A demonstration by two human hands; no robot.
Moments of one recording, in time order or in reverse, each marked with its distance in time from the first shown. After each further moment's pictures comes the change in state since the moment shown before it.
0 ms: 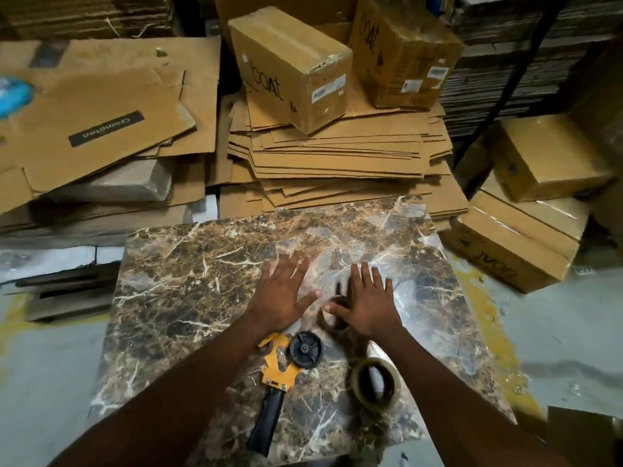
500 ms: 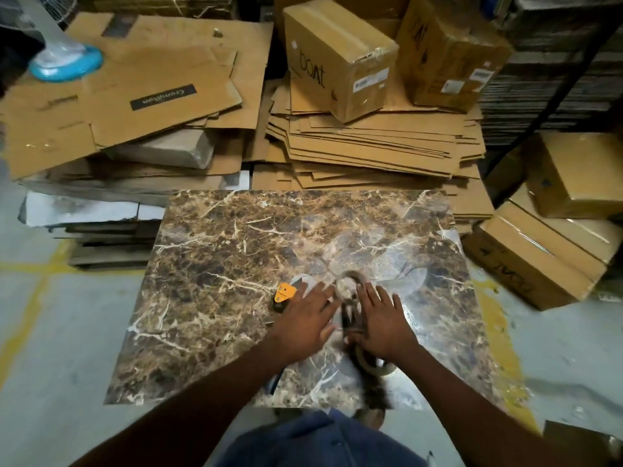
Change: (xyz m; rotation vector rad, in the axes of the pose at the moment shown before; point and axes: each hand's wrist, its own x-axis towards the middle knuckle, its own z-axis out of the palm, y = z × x) left_hand -0.118 0.071 0.037 0.065 0.076 0.141; right_hand -0.089 0.006 0.024 -0.186 -0.120 -0.254
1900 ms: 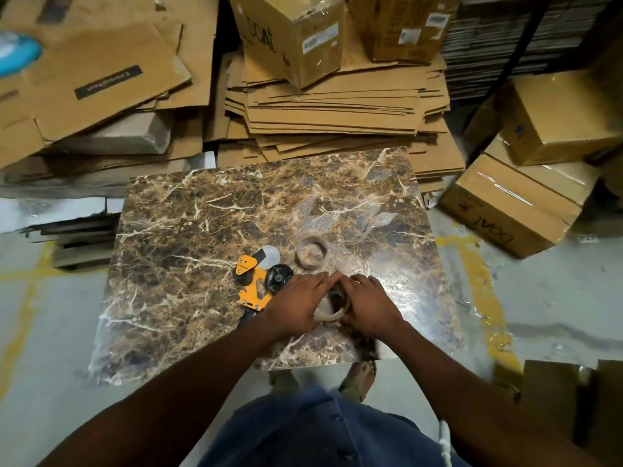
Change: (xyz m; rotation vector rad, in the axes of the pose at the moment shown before) left_hand 0.030 0.063 0.026 -0.075 -0.211 0.091; right_hand -0.058 0.045 0.019 0.174 0.102 -0.109
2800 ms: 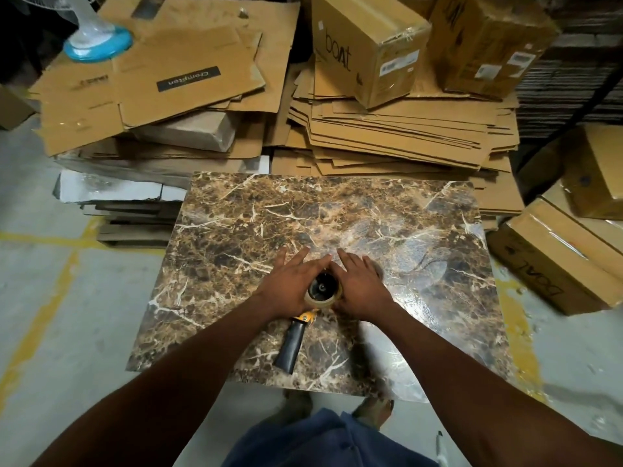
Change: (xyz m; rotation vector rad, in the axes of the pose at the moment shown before) left_hand -0.054 -0.120 -0.054 0.016 0.072 -0.221; right_hand 0.130 -0.098 -0.025 -0.096 -0.022 -0.134
